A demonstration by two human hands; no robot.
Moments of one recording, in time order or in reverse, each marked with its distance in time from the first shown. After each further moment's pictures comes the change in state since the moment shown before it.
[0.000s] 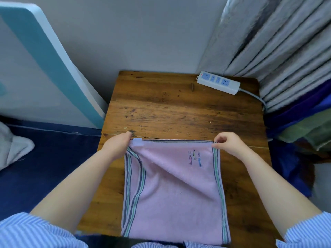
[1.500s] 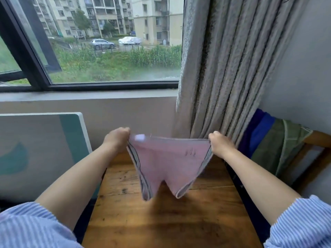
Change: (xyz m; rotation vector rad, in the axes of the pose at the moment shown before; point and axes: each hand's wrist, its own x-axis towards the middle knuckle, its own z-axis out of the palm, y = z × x) left_hand -0.101 0.076 -0.204 -0.097 0.717 0.068; right_hand -0.140 -0.080 -0.120 -0.474 0.686 -0.188
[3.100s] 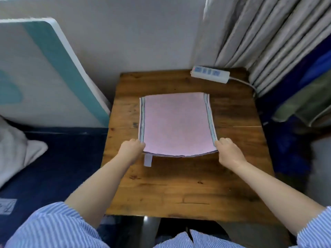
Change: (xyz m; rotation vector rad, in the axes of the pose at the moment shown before) left_hand -0.124 -0.054 0.187 0.506 -0.756 0.239; right_hand -0.100 0.023 0.198 -0.073 -0.442 -0.159
